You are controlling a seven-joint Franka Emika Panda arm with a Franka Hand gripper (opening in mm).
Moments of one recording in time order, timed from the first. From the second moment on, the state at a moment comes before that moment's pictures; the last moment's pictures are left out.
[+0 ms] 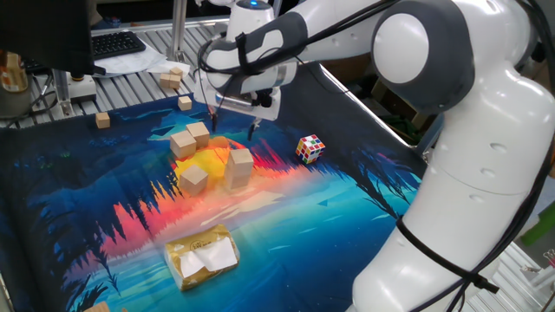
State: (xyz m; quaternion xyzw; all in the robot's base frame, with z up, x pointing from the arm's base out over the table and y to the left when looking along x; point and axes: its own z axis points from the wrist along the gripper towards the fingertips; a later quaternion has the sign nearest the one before) arm 0.554 -0.013 0.173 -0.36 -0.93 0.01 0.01
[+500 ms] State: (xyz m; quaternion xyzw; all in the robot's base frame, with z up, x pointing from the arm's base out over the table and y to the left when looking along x) arm 0.563 -0.010 0.176 -0.45 -0.89 -0.02 0.02
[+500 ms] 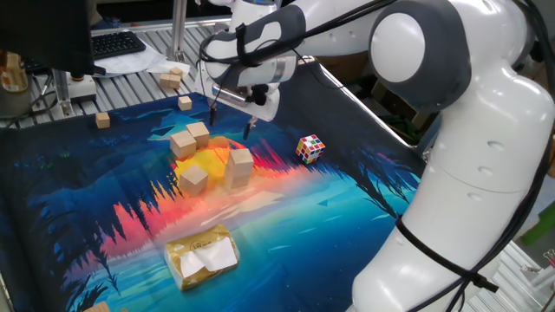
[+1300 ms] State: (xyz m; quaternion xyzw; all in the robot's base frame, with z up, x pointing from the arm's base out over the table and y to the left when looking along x) arm 0.586 0.004 0.175 -0.57 -0.82 -0.06 0.00
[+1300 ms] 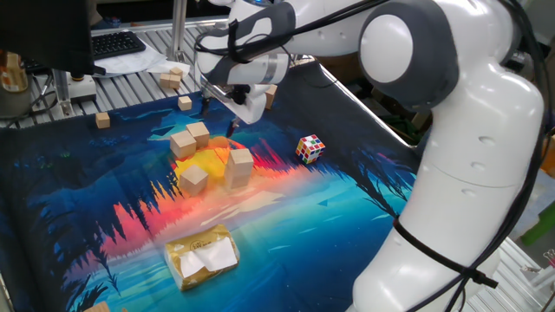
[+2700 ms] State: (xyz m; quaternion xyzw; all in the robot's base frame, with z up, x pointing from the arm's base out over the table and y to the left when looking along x) arm 0.625 0.010 0.166 -0.59 -0.80 -0.06 0.00
